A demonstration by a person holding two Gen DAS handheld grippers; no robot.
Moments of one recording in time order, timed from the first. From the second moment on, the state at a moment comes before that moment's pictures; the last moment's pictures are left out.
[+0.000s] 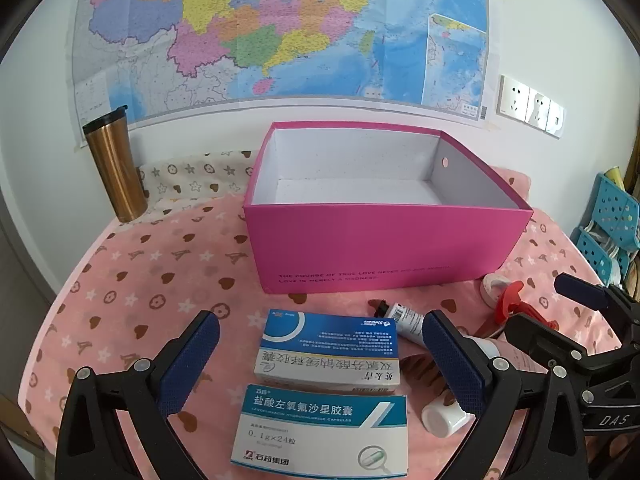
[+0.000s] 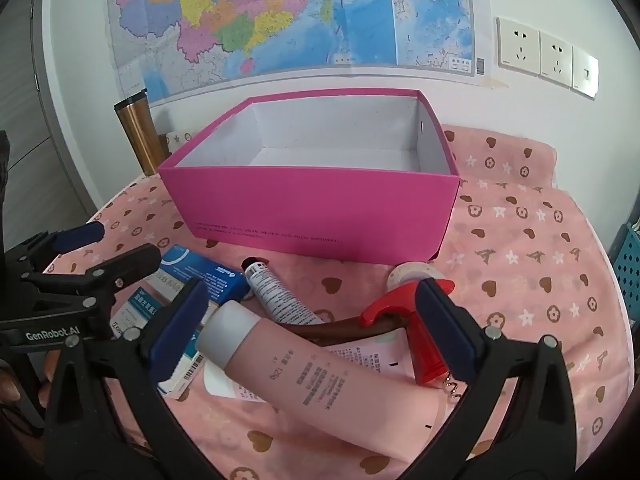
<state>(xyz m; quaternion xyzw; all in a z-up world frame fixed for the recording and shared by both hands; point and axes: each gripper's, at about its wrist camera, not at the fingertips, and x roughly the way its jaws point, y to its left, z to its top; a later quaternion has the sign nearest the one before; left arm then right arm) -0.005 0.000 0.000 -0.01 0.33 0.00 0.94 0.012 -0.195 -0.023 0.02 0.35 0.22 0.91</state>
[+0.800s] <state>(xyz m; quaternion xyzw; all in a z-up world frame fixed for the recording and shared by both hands) -0.005 -0.003 -0.002 -0.01 0.33 0.00 0.94 0.015 -0.195 -0.025 0.02 0.35 0.23 0.91</state>
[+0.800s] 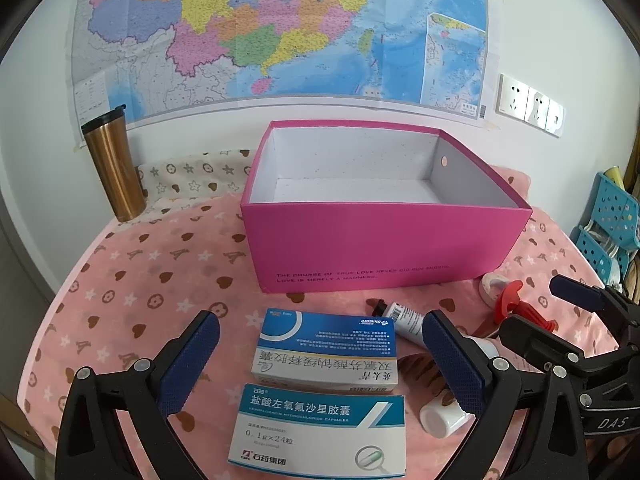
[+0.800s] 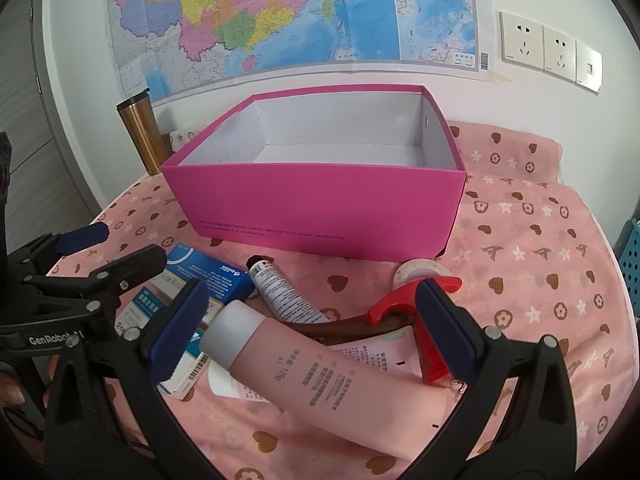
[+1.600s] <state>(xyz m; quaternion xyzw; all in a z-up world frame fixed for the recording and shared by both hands) -0.002 0.019 -0.006 -0.03 0.34 0.00 0.94 0.011 -0.184 -0.022 0.02 0.35 0.27 0.90</state>
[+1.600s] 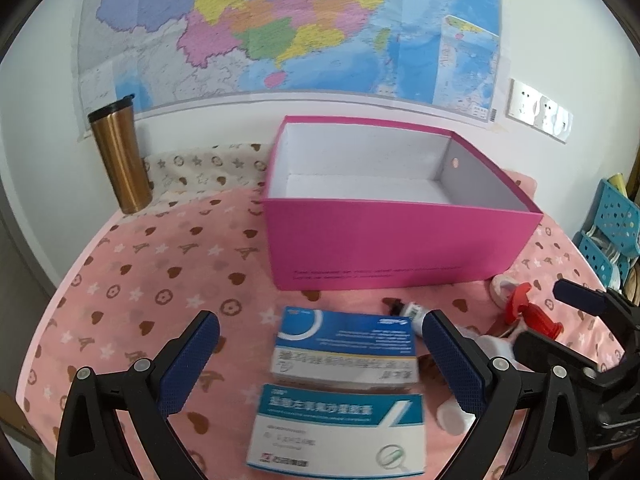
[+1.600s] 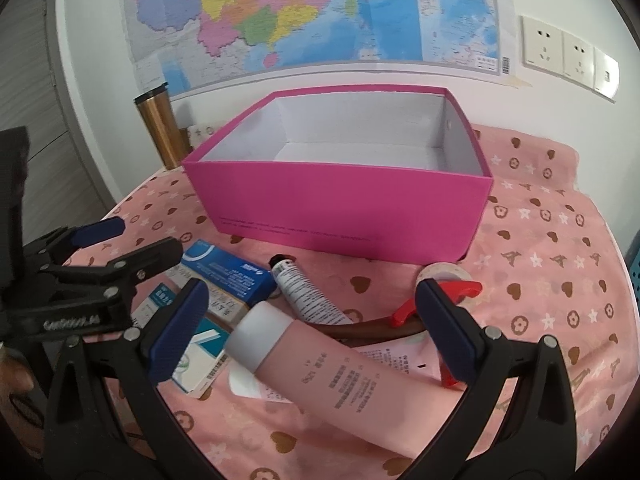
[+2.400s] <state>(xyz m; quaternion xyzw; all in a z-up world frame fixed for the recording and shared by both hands) 0.028 0.062 -0.056 -0.07 0.43 -0.08 0.90 0.053 -0.109 -0.048 -0.03 0.47 0.38 0.80</state>
